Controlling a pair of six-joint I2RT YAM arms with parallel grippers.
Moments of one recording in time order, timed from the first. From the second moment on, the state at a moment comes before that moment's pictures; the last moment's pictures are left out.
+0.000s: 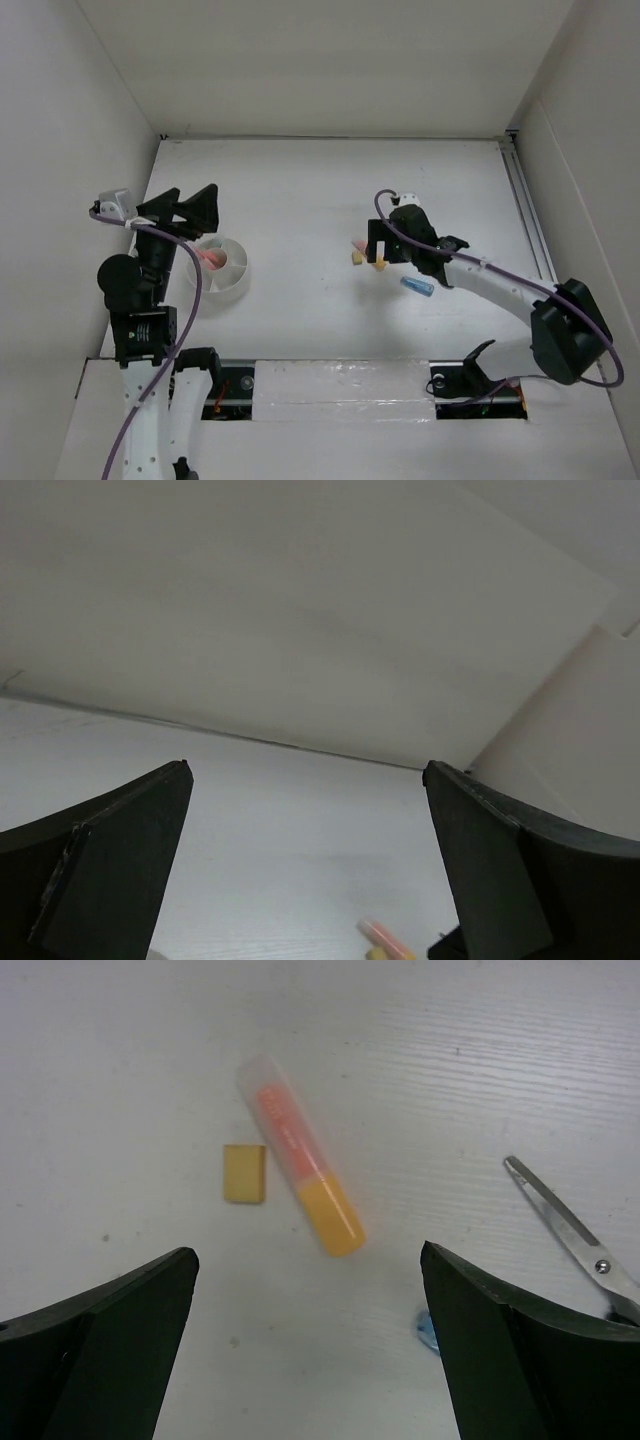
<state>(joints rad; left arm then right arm) 0.10 0.53 0.81 -0.05 0.22 -0.53 0.65 1.33 0.83 -0.23 0.22 0.47</state>
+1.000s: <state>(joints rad) -0.16 0.51 0.84 -0.22 -0.05 -0.49 0.56 1.76 1.07 -0.38 0.07 0.25</state>
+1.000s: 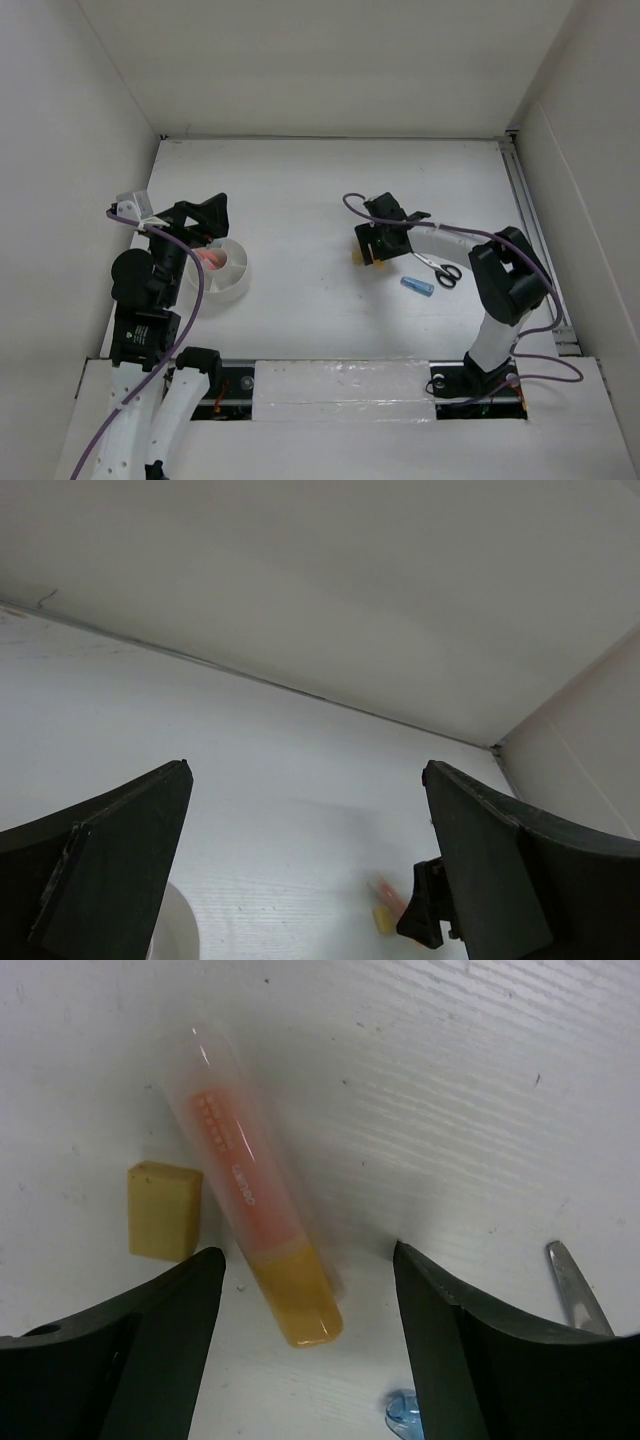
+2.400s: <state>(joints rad) -0.16 0.66 0.81 0.00 0.60 -0.56 0.86 1.28 0.98 -0.13 0.14 0.47</state>
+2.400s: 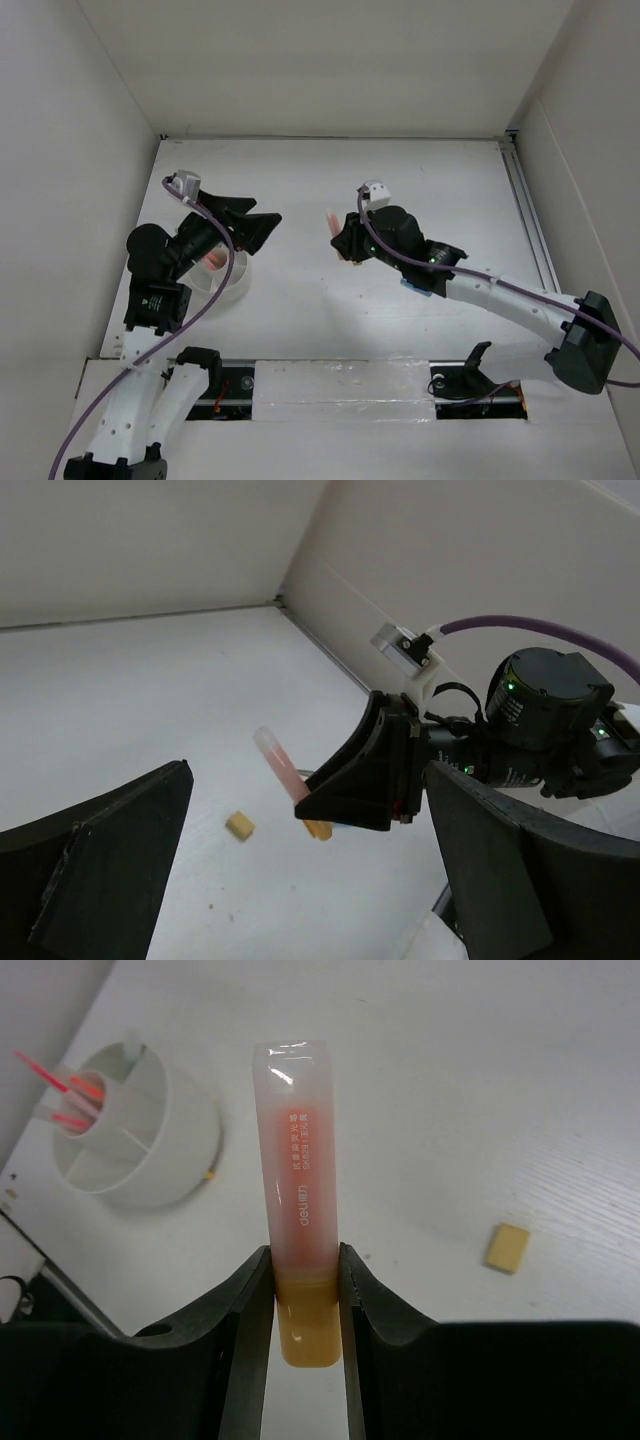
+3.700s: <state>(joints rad) -0.16 0.75 0.79 -0.08 0.54 -0.59 1.21 1.45 1.20 0.13 0.28 0.49</state>
